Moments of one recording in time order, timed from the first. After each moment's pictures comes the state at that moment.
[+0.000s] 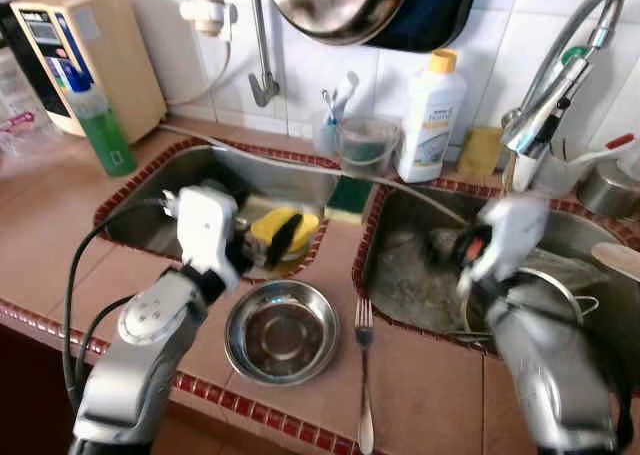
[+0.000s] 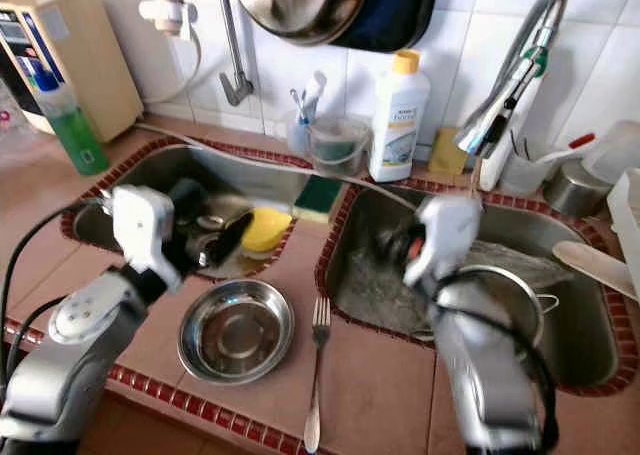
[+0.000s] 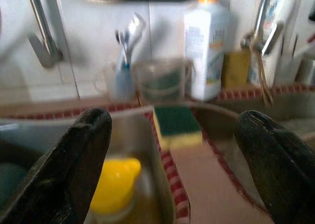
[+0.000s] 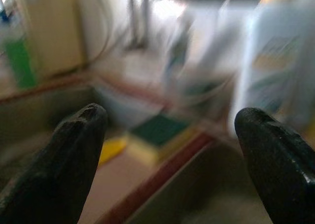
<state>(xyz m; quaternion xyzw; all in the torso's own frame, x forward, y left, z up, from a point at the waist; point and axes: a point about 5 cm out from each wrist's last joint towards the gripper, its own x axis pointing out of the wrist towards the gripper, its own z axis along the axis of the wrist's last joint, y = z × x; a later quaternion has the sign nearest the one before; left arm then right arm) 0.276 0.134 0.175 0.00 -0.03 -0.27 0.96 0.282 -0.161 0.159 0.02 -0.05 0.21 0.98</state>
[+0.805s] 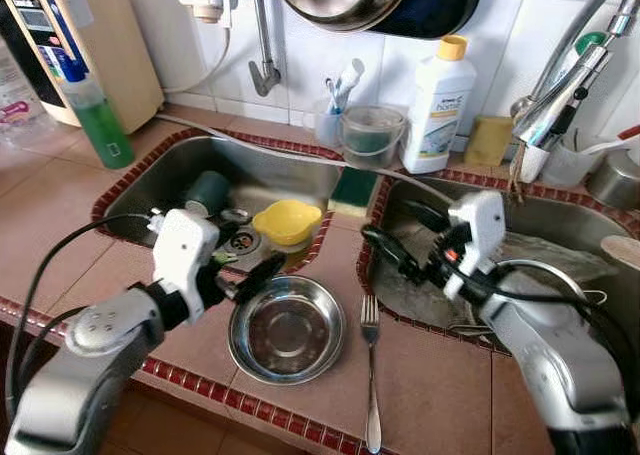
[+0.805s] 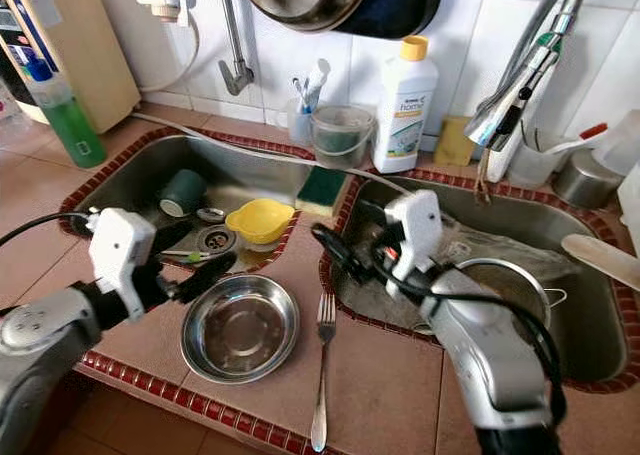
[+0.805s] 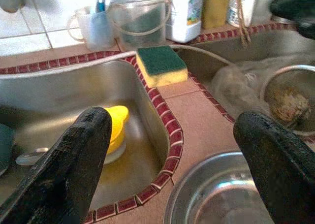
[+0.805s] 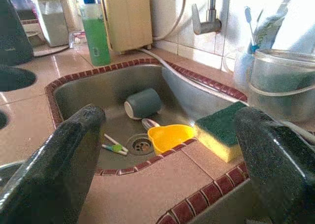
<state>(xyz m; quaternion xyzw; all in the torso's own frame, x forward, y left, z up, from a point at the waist) 0.253 0.167 0.171 0.05 0.04 -0.34 0.94 0.288 -0.143 0.178 0.02 -0.02 0.35 0.94</state>
